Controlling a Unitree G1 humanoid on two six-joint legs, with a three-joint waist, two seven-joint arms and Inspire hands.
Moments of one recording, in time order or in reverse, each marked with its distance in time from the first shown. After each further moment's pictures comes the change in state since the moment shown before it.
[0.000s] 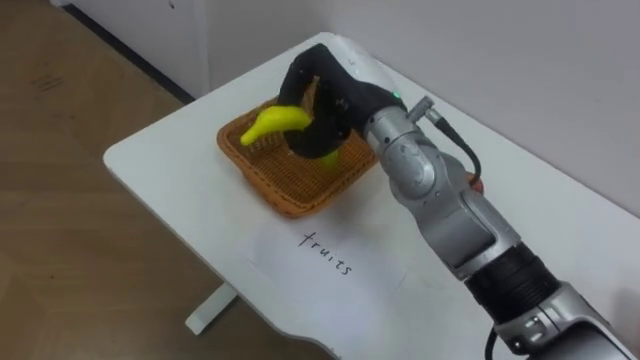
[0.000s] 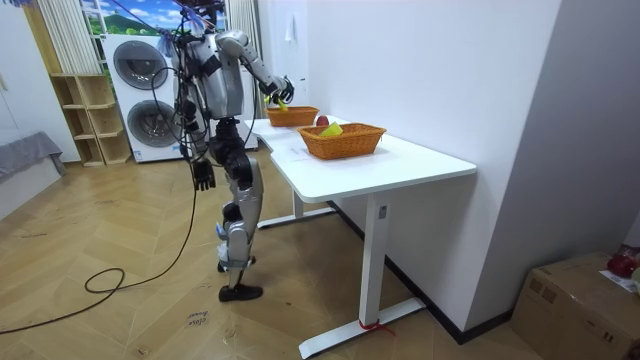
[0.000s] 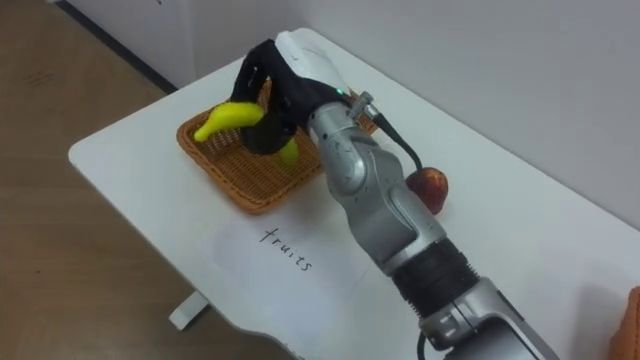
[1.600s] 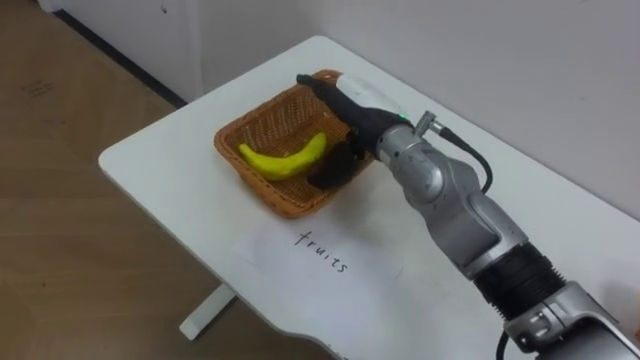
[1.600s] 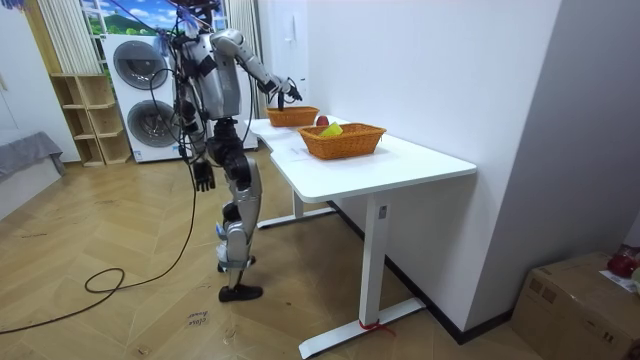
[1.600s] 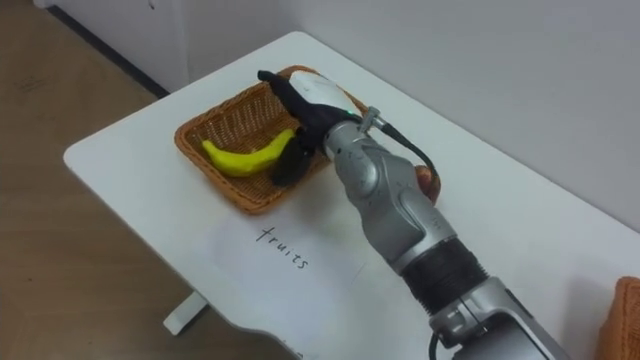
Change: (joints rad) left arm -0.010 0.001 0.009 0.039 0.000 -0.003 -0.001; right arm 0.001 -0.049 -0.003 0.051 -0.094 0.000 0.151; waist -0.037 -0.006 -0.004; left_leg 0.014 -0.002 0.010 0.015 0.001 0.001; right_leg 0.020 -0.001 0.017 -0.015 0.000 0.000
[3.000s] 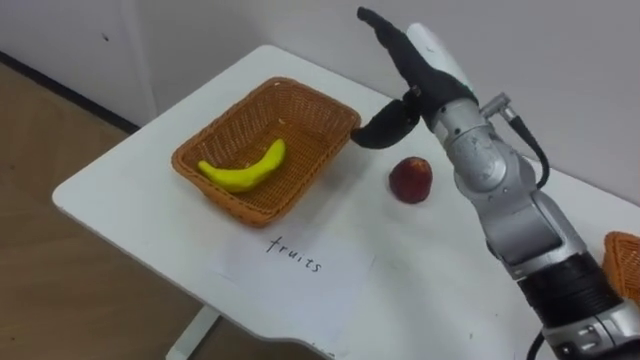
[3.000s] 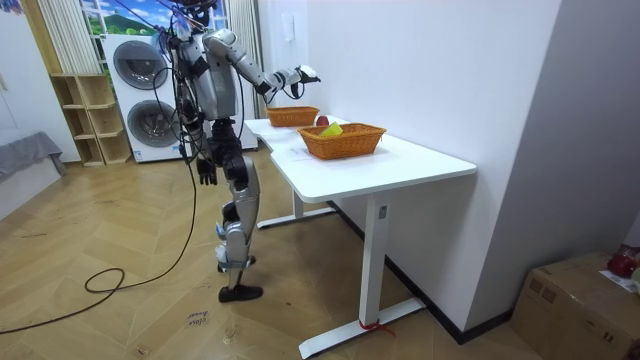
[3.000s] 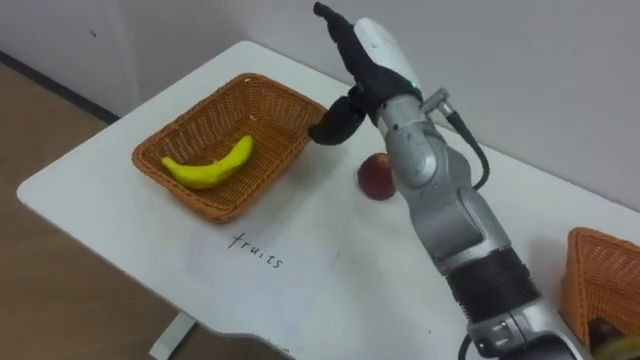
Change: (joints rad) left arm 0.042 -0.019 0.013 0.012 -0.027 -0.027 0.079; right arm 0.115 -0.077 -0.176 -0.138 0.201 -0.044 -0.146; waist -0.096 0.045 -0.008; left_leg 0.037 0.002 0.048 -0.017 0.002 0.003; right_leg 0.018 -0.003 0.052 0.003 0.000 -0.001
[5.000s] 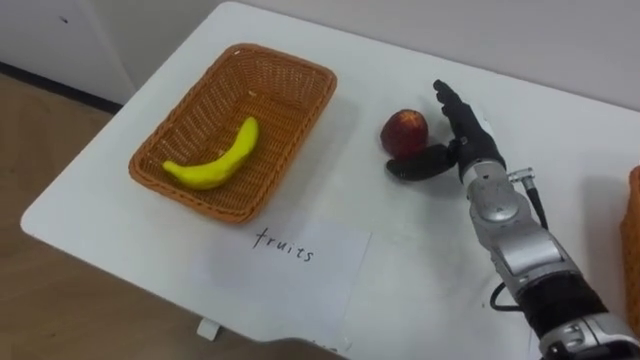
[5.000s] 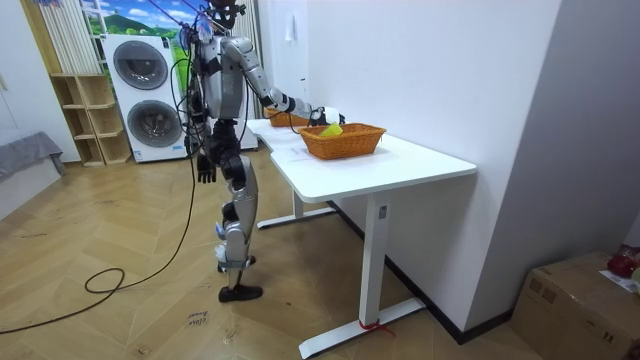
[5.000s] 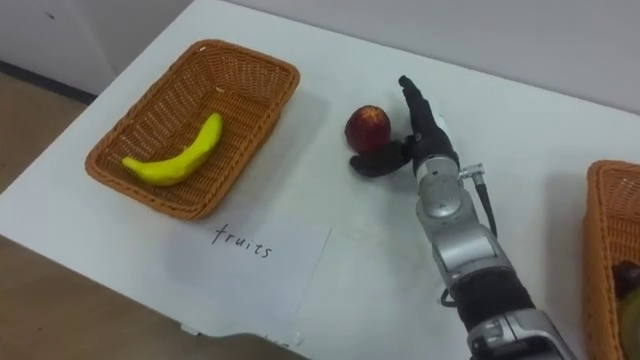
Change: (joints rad) left arm -0.037 -0.042 -0.161 0.066 -0.249 -0.029 0.032; right arm -0.012 0.039 -0.094 0.431 0.284 -0.072 -0.207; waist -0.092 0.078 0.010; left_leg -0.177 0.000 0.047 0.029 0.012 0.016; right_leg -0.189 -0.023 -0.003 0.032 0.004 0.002
